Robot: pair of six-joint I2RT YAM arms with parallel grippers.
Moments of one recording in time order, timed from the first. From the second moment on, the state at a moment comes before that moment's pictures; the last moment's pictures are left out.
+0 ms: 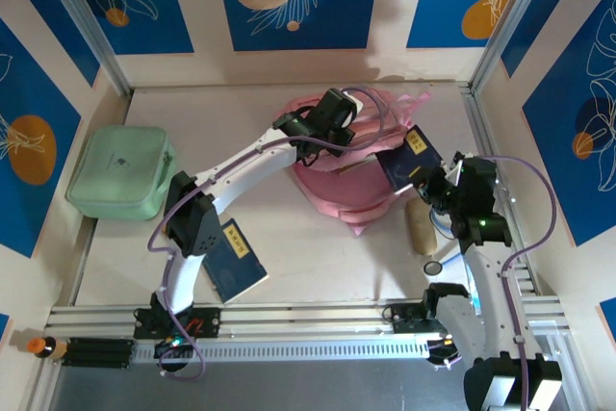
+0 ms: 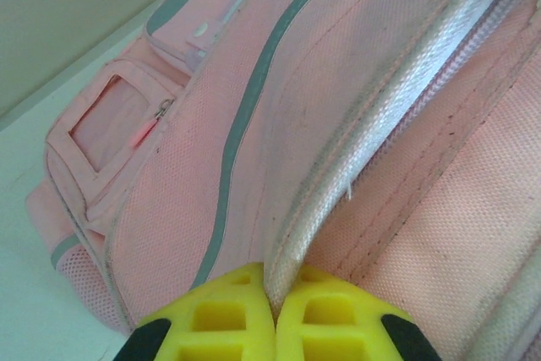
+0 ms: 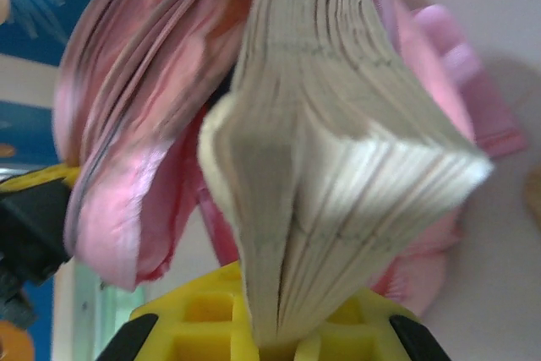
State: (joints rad) left arm -0.85 2.06 2.01 -0.74 -0.26 -0.03; right arm -0.07 0.77 0.67 -0.47 -0.43 0.86
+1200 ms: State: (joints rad) left arm -0.85 2.06 2.01 -0.74 -0.17 -0.08; right arm 0.23 1.45 0.68 0.14 -0.26 1.34
